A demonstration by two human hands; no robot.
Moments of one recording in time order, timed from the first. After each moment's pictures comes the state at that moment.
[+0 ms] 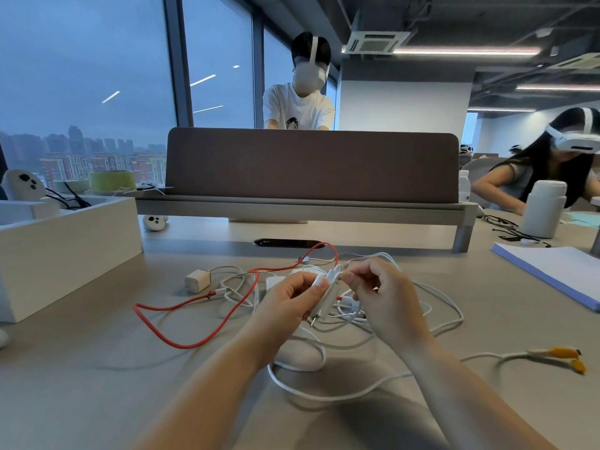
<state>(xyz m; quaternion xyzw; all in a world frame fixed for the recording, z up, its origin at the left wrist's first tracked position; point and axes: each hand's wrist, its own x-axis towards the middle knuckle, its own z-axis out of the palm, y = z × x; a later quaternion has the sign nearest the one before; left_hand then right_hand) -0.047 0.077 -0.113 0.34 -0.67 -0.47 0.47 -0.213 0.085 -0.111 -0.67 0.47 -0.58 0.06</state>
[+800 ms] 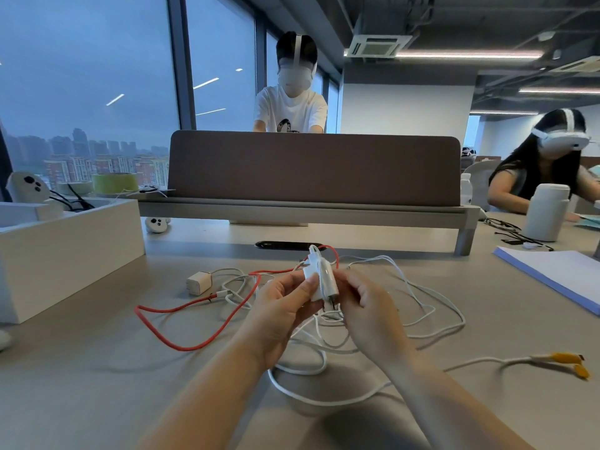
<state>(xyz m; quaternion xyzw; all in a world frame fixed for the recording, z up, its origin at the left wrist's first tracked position) -0.049 0.079 -0.107 0.27 -0.49 -0.62 0.54 -0.191 0.092 -0.115 -0.68 0.47 -0.54 0.13</state>
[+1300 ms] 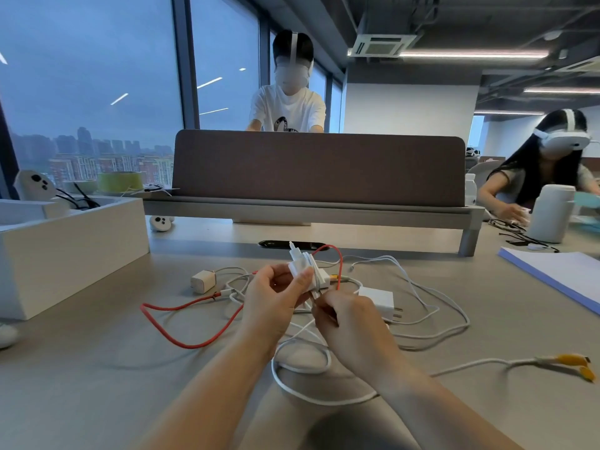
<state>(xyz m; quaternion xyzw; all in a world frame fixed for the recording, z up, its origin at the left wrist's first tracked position) -0.045 0.070 -0.110 0.37 -0.49 -0.47 0.63 -0.175 0.100 -0.121 -0.77 0.50 -0.39 -0.01</state>
